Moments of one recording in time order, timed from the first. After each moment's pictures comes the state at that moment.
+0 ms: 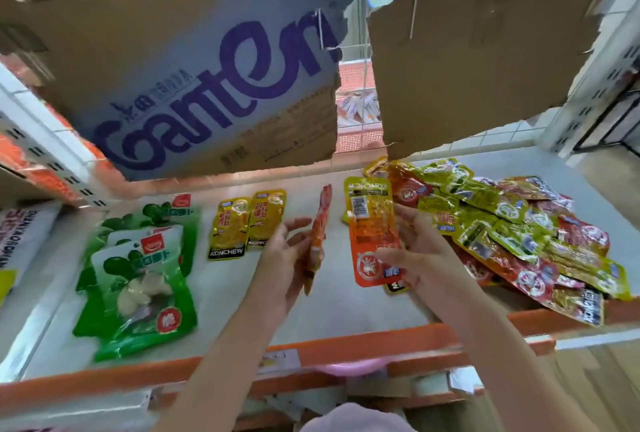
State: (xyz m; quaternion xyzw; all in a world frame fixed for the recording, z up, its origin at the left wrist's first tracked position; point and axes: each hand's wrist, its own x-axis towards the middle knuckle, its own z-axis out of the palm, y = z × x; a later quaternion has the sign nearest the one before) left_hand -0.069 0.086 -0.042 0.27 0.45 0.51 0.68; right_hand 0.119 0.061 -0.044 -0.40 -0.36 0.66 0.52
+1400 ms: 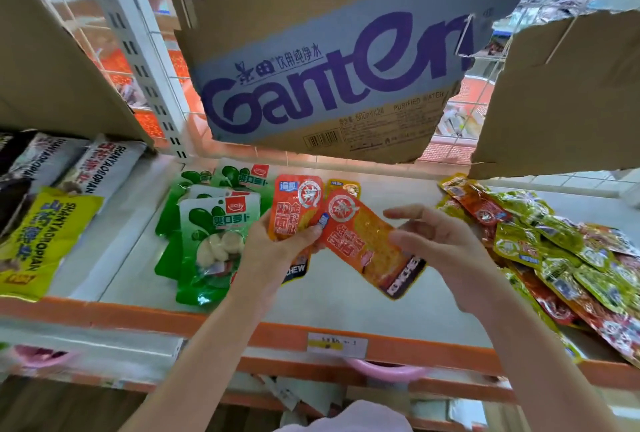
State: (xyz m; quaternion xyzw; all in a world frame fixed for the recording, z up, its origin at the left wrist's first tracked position) left_hand -0.189 0.054 -0.026 0.32 0.53 0.58 0.53; right_hand 0.025 0.075 -0.003 -0.44 -0.54 0.60 0.40
